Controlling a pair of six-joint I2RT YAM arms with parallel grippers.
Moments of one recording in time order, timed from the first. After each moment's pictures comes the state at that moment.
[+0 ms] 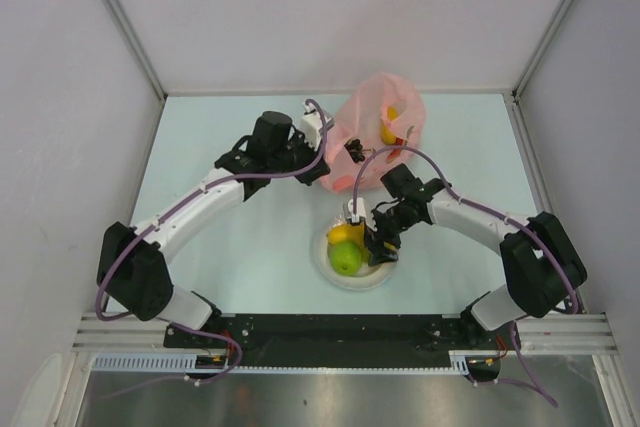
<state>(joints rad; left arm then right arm) -0.57 1.46 1.20 -0.30 0.37 0.03 0.60 1.50 0.92 -0.64 -0.76 -0.90</state>
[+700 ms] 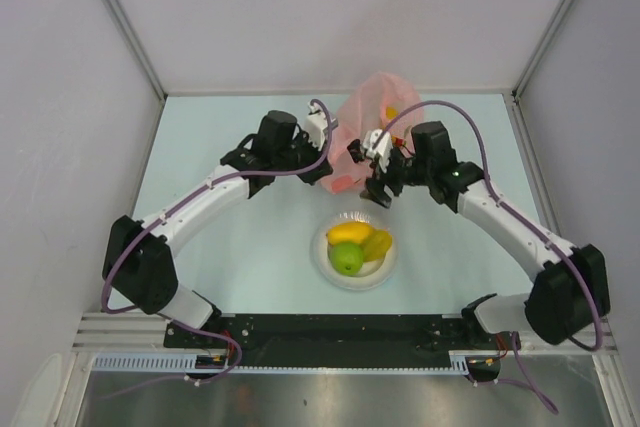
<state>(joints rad) -0.58 1.51 1.22 -0.30 0.37 0.03 0.47 1.31 1.05 -0.38 -0.63 -0.59</state>
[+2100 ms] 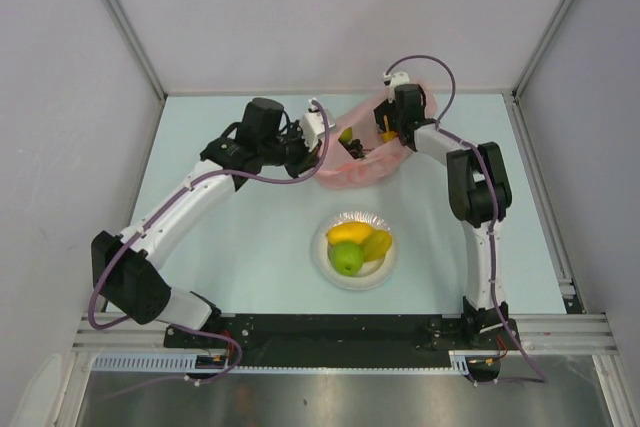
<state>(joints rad) -0.55 1.44 1.34 -0.51 0.45 0.39 0.28 2.20 1.61 0.10 0.14 -0.10</state>
